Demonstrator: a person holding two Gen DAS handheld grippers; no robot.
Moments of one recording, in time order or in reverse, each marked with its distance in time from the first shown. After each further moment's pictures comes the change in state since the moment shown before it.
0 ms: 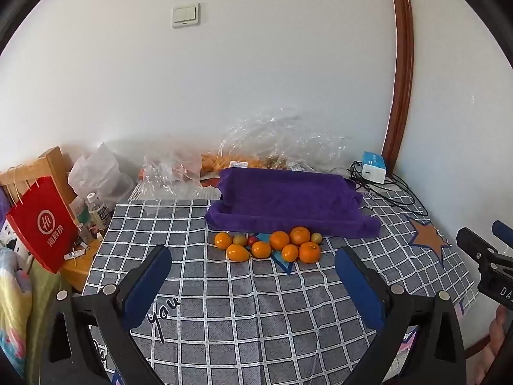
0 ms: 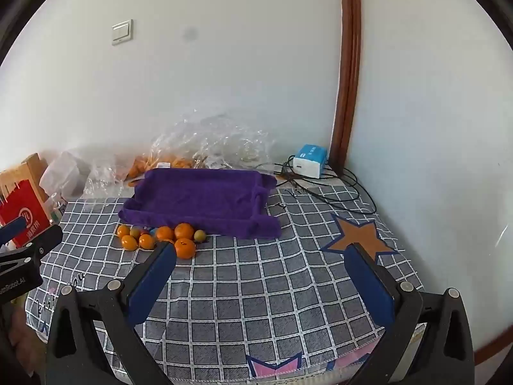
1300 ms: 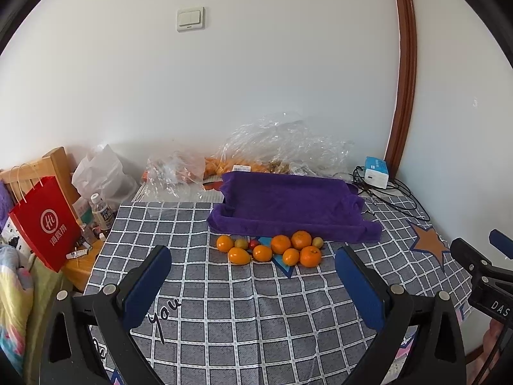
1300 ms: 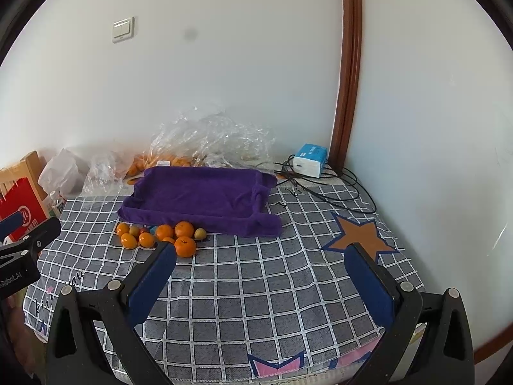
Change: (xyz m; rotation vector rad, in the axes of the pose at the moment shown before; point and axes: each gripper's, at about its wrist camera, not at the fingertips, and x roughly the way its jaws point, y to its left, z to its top) left arm -0.004 -0.001 0.002 -0.038 -0.038 -0.004; right arm -0.002 0.006 -0.002 -0.035 0.026 -0.023
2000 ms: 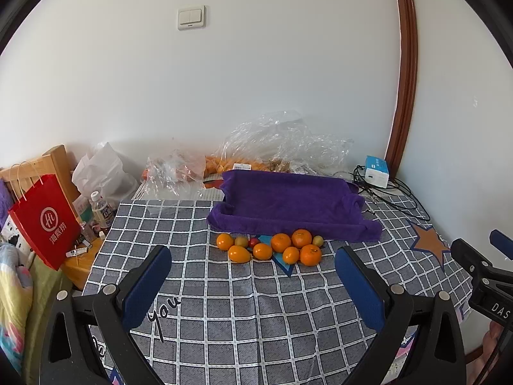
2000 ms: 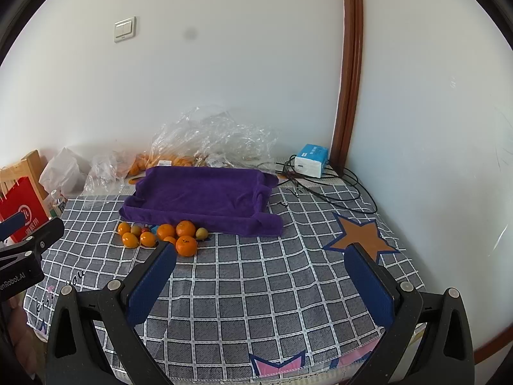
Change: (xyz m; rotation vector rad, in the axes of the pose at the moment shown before) left arm 0.002 -0.003 0.000 -0.002 0.006 0.001; right arm 0.000 0.001 -0.001 -0.005 -0.001 0.002
